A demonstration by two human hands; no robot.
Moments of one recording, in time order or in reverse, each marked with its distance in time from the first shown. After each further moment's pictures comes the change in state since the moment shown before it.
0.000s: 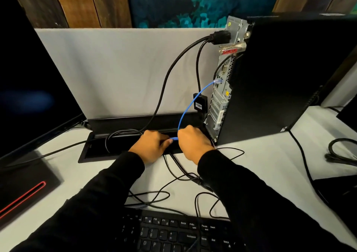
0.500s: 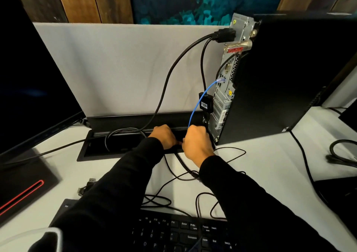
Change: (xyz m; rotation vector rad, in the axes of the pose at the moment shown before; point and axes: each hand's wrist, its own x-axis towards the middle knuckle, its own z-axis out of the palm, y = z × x) left_hand 0.056 0.024 0.014 0.018 -0.279 -0.454; right_hand -0.001 -0.001 0.014 0.383 0.135 0.299
